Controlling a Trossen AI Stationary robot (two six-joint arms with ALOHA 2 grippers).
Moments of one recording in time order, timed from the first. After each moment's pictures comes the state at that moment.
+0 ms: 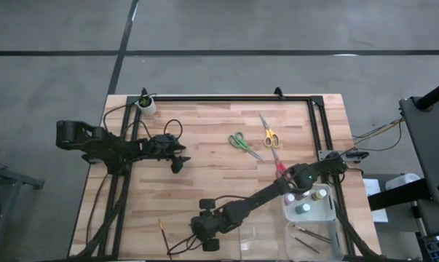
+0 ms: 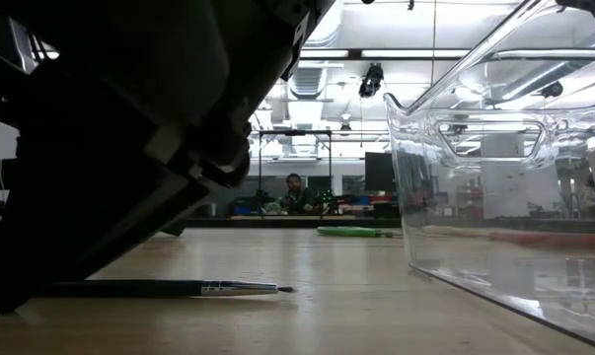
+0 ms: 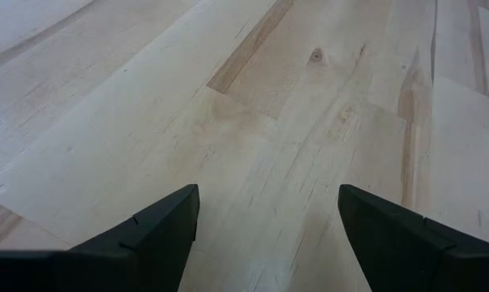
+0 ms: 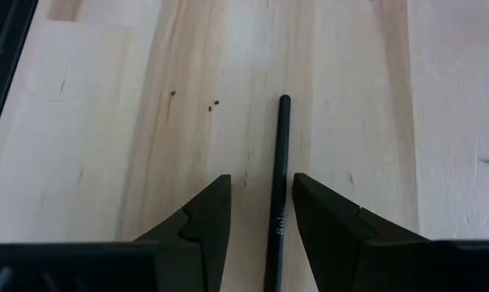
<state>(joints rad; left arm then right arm) 0.25 1.42 0.12 0.63 -0.01 -0.26 0.45 2.53 2.07 -0.53 0.16 0.34</state>
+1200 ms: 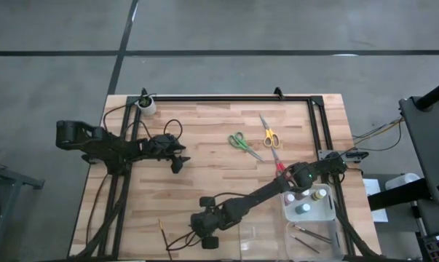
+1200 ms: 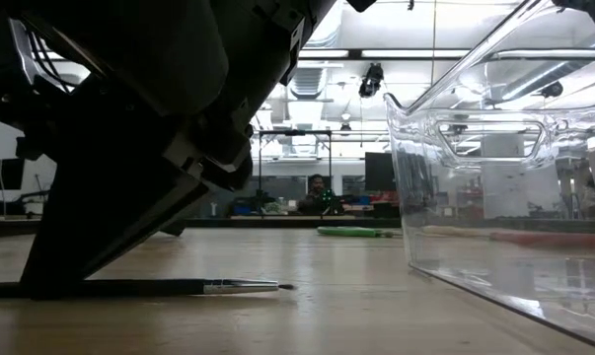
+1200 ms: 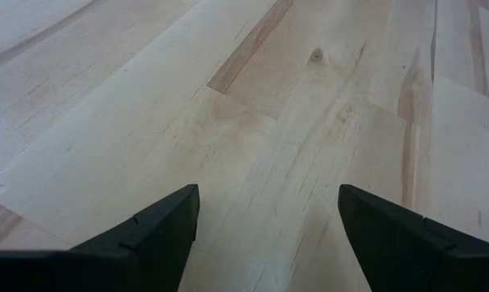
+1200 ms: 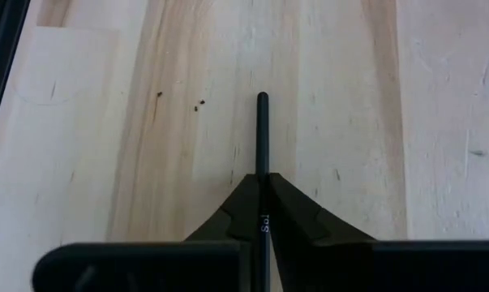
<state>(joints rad) 0.25 1.42 0.12 0.63 -0.01 -0.26 0.44 2.53 2.06 -0.54 0.11 0.37</state>
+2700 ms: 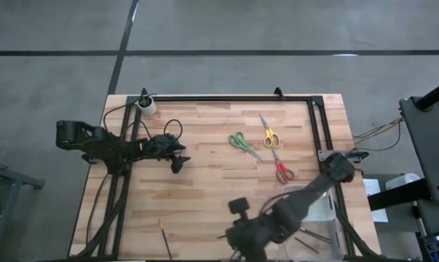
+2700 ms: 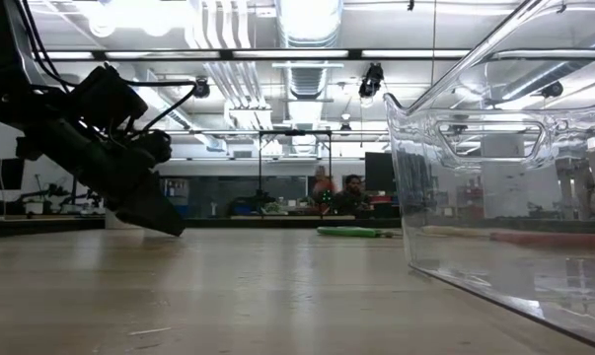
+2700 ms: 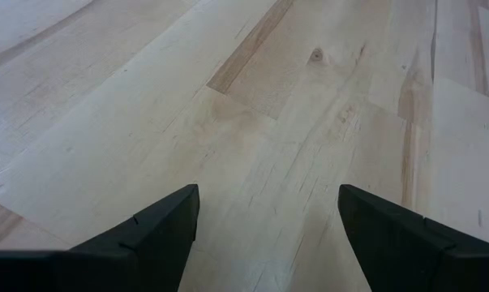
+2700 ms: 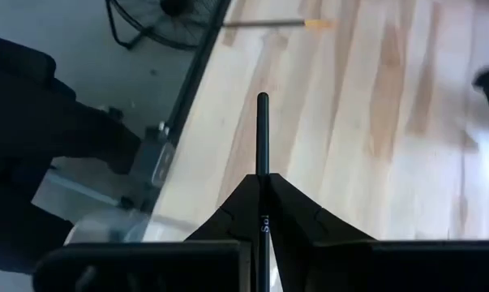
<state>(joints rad) 0.25 1.42 0.12 0.63 -0.01 -0.26 0.65 2.08 2.17 -1.08 0.24 0.29</state>
